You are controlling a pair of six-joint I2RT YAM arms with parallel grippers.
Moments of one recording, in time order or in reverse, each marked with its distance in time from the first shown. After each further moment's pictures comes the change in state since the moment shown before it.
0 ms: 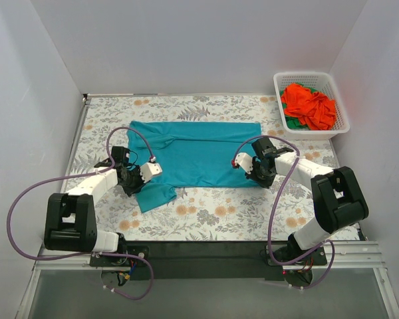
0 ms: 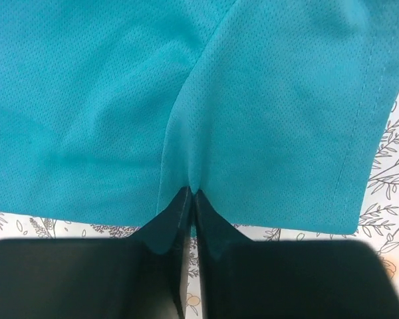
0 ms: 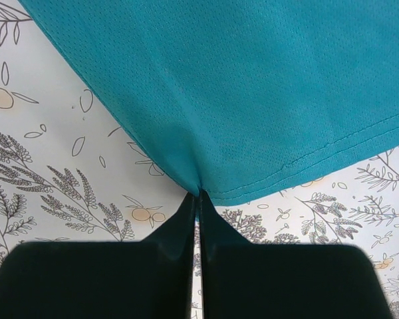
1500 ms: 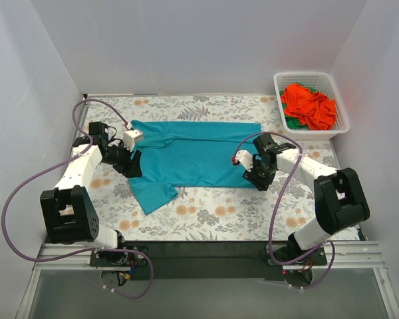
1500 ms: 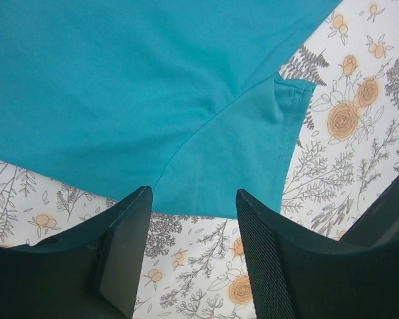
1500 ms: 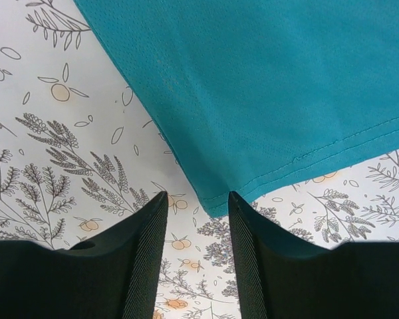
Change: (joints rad) left arm 0.175 0.072 0.393 -0.326 0.311 -0.291; right arm -0.006 -0.015 0.073 -0.120 -0.089 0.019
